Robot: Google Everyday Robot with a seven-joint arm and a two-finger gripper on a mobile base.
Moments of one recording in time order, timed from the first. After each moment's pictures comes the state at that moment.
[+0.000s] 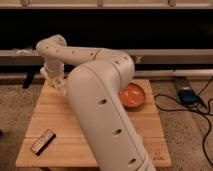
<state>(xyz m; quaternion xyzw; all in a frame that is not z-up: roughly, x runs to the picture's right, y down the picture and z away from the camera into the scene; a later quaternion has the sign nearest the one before) -0.279 -0.059 0.812 -0.30 -0.03 0.37 0.88</state>
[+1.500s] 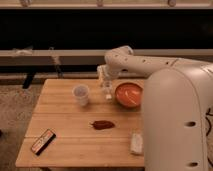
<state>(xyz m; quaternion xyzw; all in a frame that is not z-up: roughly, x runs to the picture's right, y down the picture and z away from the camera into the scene) 0.020 -0.029 0.868 -0.23 0.04 0.62 0.75</state>
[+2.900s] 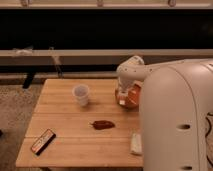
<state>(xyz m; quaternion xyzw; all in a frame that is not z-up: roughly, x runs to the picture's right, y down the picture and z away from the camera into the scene) 0.122 0.001 0.882 -0.11 0.13 0.73 0.66</state>
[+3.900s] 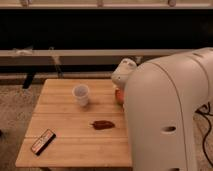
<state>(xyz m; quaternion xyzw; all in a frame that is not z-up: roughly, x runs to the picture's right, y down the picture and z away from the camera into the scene) 0.124 0.001 0.875 -0.03 0.15 0.74 0.65</state>
